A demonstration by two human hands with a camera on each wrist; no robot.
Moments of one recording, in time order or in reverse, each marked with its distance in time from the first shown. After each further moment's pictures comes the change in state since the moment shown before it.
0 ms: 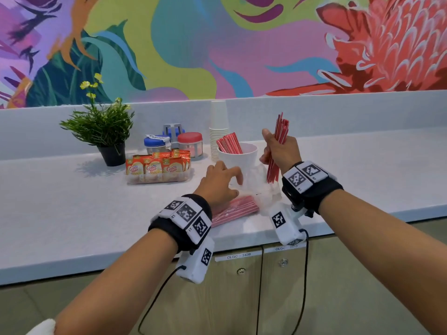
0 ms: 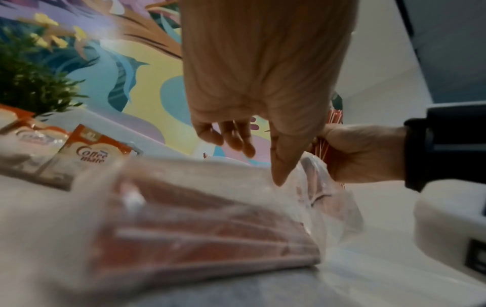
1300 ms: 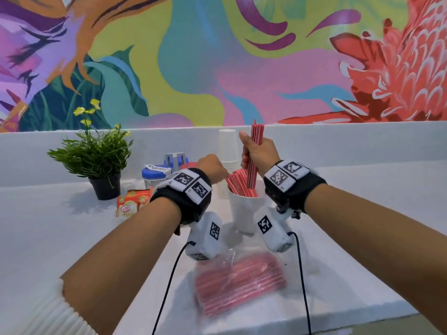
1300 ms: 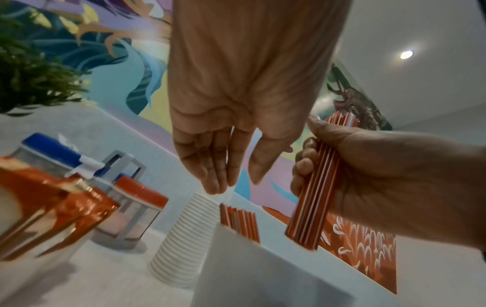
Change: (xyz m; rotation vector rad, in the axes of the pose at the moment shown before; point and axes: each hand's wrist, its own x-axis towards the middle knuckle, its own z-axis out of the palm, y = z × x) left_hand 0.128 -0.037 -0.067 -0.223 0.034 -0.311; right_hand 0.095 -0.021 0.086 0.221 -0.178 -0.087
